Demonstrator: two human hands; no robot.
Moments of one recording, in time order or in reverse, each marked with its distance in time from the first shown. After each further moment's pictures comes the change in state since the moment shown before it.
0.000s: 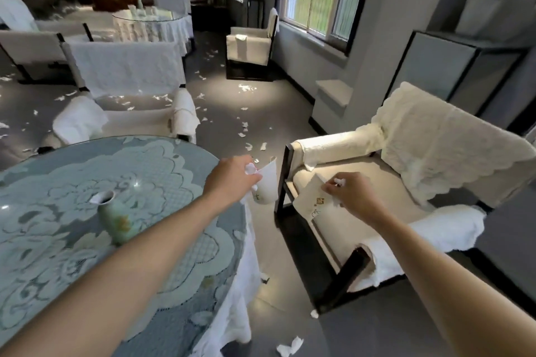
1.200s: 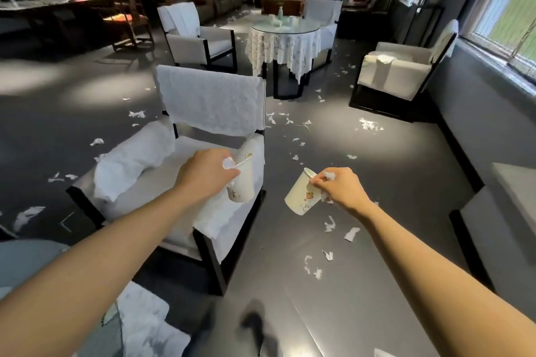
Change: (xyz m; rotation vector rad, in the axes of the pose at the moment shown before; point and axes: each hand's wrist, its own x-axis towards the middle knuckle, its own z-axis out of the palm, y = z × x) left_hand 0.645 -0.107 -0.049 0.242 0.344 -0.511; right_hand 0.806 -0.124 0.141 0.203 -0.497 -0.320
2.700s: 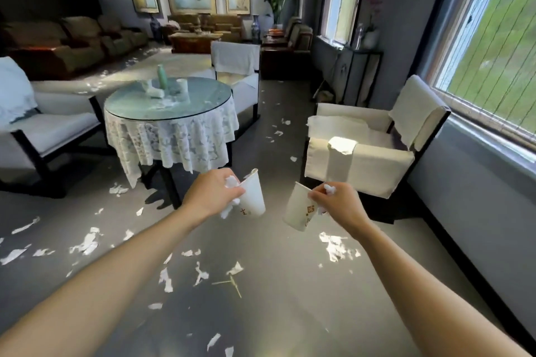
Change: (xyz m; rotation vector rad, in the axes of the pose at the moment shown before) left_hand 1.330 0.360 0.369 -0.254 -0.193 0.230; right_hand 1.285 0.140 -0.354 0.105 0.340 0.083
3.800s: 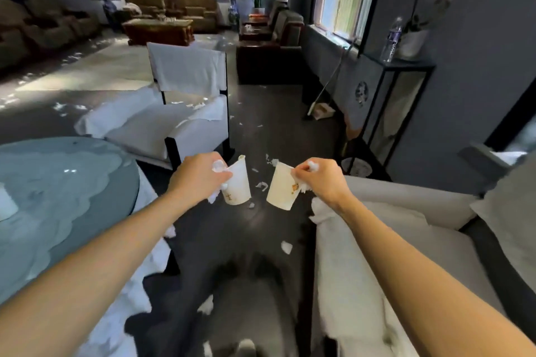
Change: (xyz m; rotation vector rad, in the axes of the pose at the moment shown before) left_hand 1.084 0.026 0.149 0.078 -0.007 0.018; right_hand 1.096 0.039 0.039 0.009 0.028 -0.011
